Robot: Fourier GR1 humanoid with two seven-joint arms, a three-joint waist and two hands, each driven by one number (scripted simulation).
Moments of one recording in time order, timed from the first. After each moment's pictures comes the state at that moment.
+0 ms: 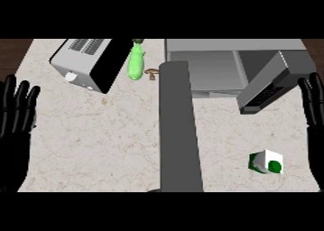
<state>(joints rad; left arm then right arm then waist) 0.03 0.09 0.02 -2.10 0.03 0.02 0.01 -0.02 -0.09 -0.01 -2.10 0.01 -0.01 -0.03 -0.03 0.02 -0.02</state>
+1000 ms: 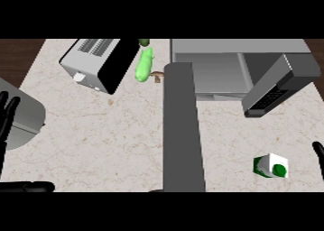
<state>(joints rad) 0.10 0.16 0.20 -2.04 0.27 -0.14 0.01 0.45 -0.05 0.10 -2.40 0.07 0.07 -0.05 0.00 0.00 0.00</state>
